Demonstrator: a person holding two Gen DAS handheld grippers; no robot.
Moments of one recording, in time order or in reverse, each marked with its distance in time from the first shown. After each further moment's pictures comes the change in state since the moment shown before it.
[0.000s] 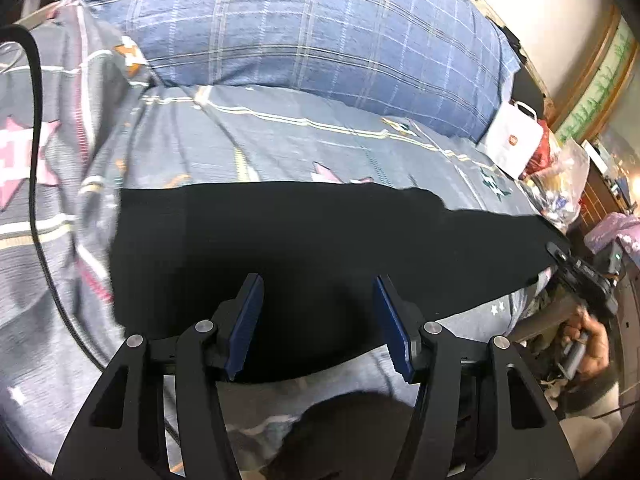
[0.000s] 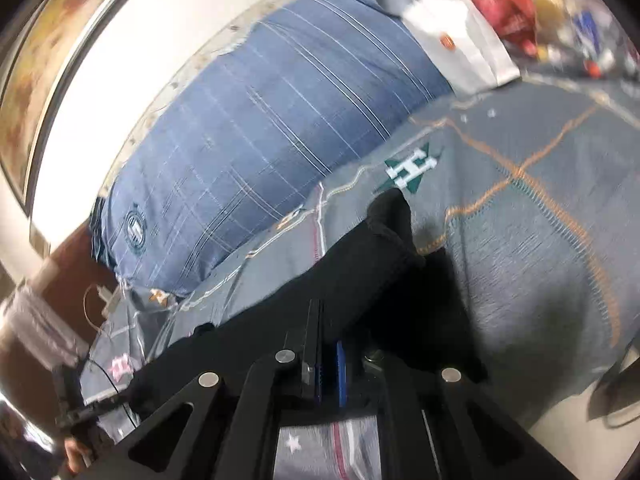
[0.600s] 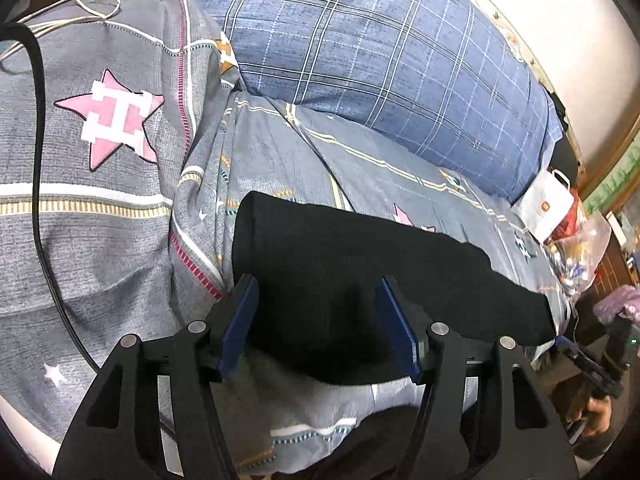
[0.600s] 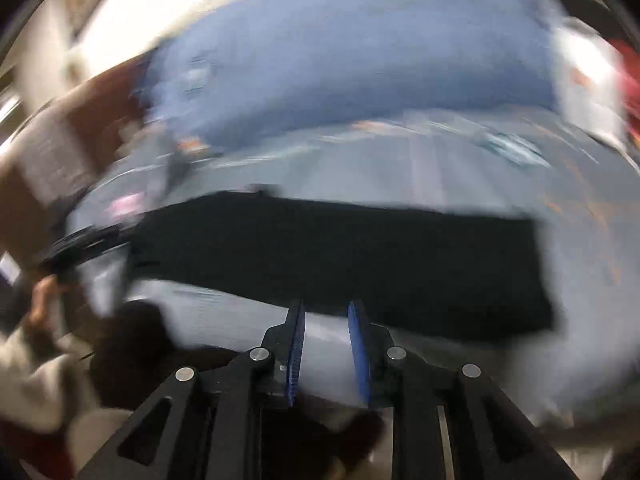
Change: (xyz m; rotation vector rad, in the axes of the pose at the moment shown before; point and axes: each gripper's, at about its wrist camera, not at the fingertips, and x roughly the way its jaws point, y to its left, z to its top) left arm -0.023 0.061 -0.001 -0.191 -0.097 0.070; right arm 0.018 0.105 -0.049 -0.493 0.335 0.093
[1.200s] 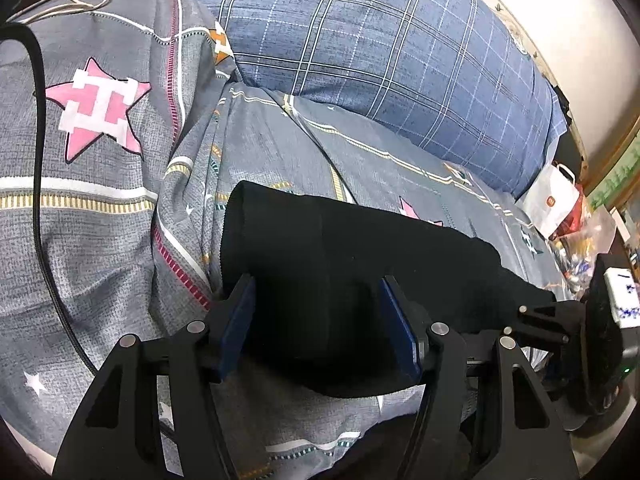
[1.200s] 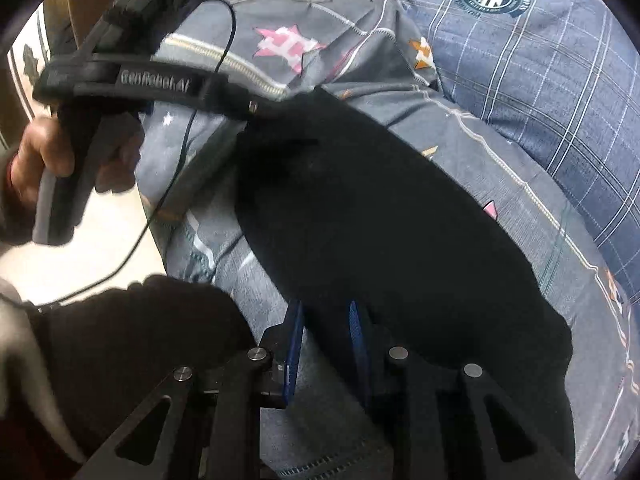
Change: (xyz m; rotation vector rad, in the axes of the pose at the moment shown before) left arm 0.020 -0.001 -0.001 0.010 0.012 0.004; right arm 0.176 0.213 0.029 -0.724 0.294 0.153
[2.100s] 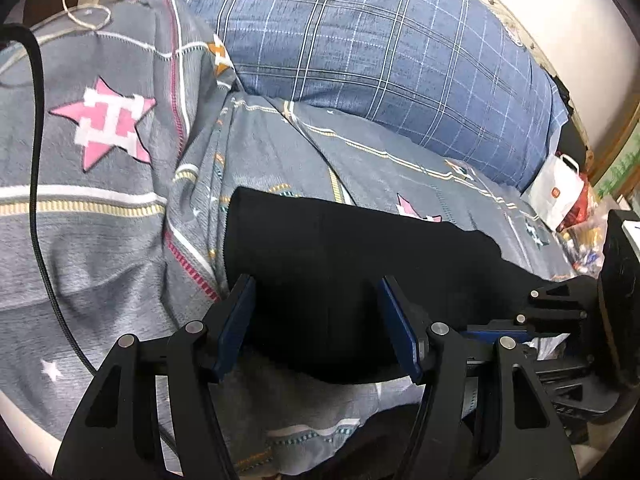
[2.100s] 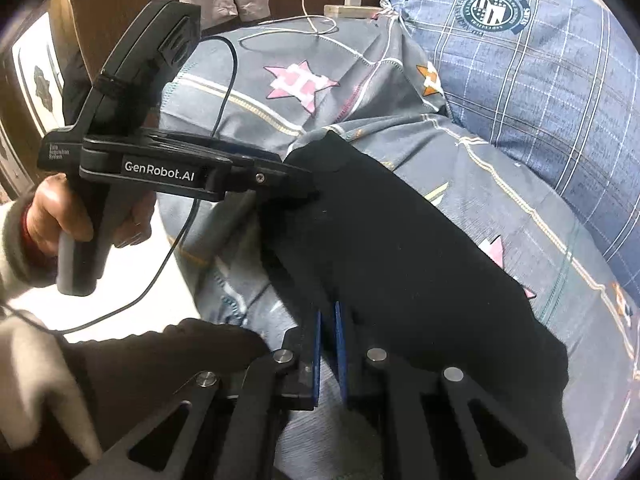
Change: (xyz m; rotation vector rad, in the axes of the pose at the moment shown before) left arm -0.013 -0.011 -0.005 0.054 -0.019 0.057; right arm -0.015 -0.003 0.021 0.030 -0.050 0.086
